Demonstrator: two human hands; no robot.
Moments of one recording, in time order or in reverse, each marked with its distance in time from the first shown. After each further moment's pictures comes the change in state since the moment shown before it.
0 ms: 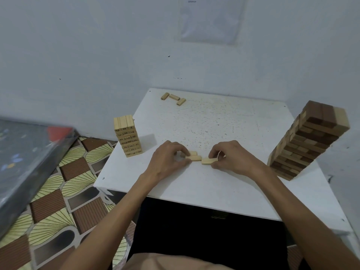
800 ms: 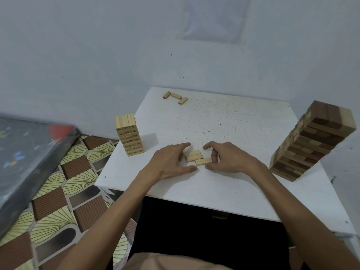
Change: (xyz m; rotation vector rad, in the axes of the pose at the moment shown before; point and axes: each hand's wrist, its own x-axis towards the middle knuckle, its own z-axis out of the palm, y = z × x) left_hand 0.000 0.010 -0.012 0.215 -0.221 -0.023; right_hand 0.014 -0.011 0.005 -0.088 -0.116 0.020
